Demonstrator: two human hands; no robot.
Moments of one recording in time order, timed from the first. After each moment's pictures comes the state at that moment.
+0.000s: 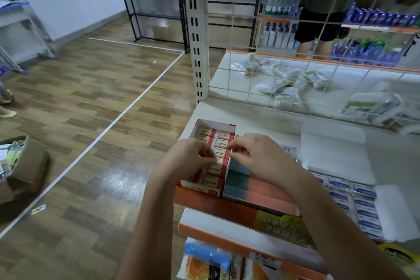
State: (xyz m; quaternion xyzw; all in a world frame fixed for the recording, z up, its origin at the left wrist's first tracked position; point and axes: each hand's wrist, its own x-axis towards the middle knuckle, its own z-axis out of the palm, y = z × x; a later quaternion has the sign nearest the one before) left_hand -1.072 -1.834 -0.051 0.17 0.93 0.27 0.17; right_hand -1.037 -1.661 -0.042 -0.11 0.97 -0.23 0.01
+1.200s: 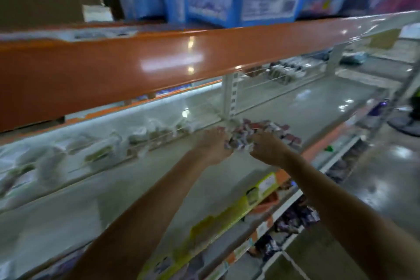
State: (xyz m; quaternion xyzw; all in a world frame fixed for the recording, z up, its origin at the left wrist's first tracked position) left_hand -0.895 -1.300 -0.006 0.63 0.77 0.06 0.04; right_hand -0.742 -1.203 -0.028 0.38 0.92 -0.06 -0.06
